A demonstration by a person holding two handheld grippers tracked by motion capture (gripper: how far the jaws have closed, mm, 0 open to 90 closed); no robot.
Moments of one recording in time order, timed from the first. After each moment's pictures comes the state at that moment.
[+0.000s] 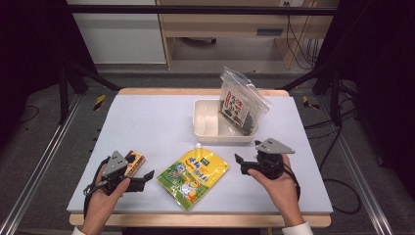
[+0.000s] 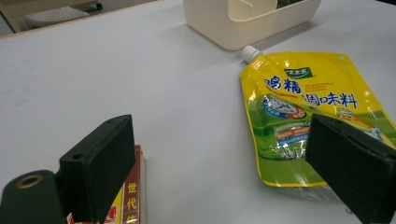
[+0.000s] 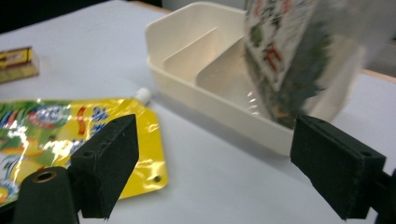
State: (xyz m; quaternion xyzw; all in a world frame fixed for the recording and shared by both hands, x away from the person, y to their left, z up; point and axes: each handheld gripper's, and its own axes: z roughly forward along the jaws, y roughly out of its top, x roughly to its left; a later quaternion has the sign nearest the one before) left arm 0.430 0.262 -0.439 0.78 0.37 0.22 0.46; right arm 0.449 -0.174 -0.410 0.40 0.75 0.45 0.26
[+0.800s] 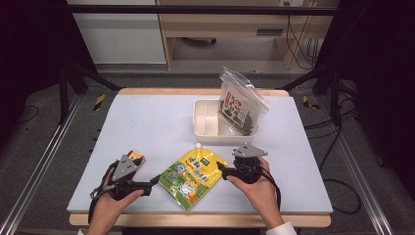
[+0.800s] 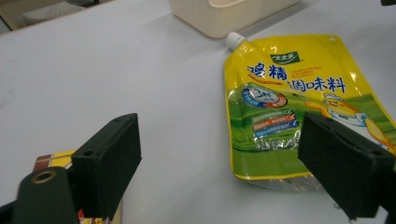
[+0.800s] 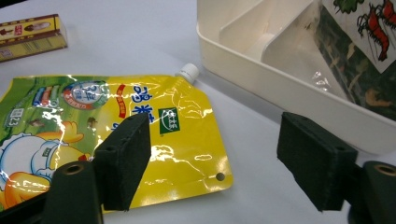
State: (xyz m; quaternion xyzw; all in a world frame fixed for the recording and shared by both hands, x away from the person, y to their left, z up) left arm 0.418 0.238 -0.440 0.80 0.35 0.23 0.43; right arm 0.451 -0.125 -0.431 0.40 0.78 0.42 0.22
